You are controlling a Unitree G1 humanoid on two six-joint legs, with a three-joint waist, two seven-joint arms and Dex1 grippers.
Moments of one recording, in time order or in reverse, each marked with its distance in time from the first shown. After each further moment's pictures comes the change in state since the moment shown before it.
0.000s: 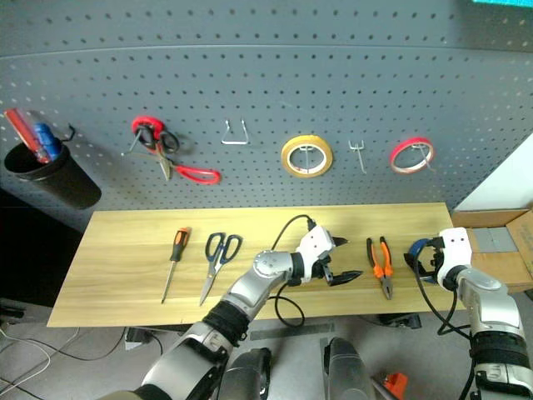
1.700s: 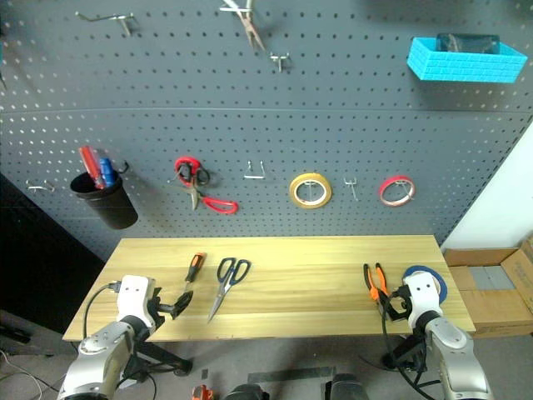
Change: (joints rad) left arm 0.634 0.474 0.630 -0.269 -0.185 0.219 0.305; right arm 0.372 0.194 0.116 -0.243 -0.103 -0.334 -0.109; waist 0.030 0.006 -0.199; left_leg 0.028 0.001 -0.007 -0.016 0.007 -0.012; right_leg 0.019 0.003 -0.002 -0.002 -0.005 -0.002
